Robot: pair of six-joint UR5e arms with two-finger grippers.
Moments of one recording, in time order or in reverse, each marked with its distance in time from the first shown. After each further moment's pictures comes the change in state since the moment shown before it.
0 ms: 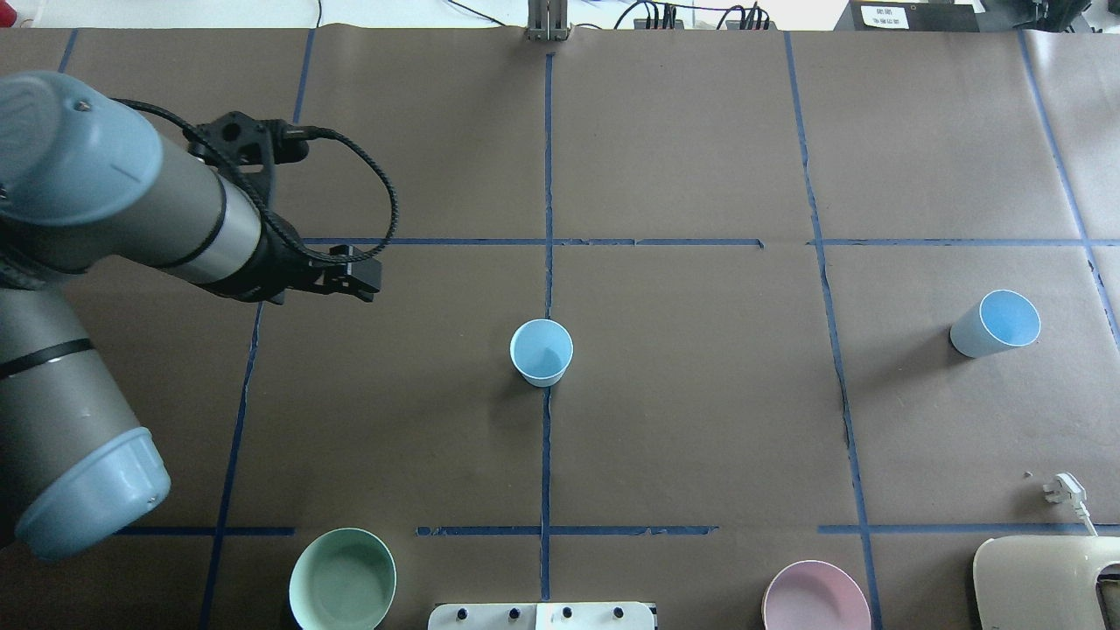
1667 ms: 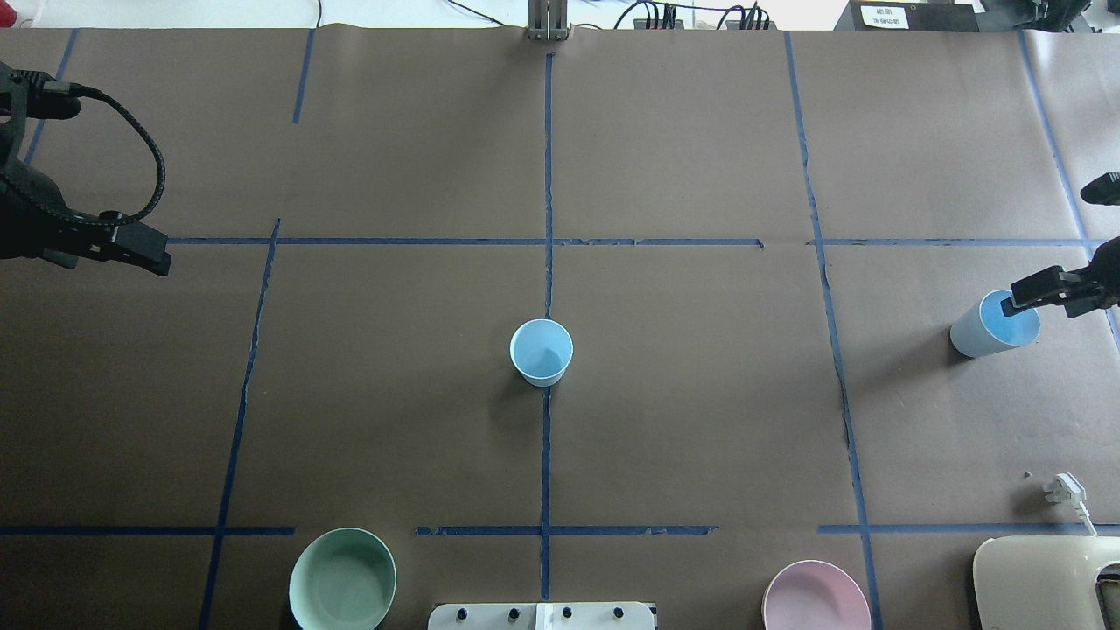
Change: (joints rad) left arm -0.248 0.262 -0.079 0.003 -0.154 0.314; right arm -0.312 -0.022 -0.202 0.396 -0.104 0.308
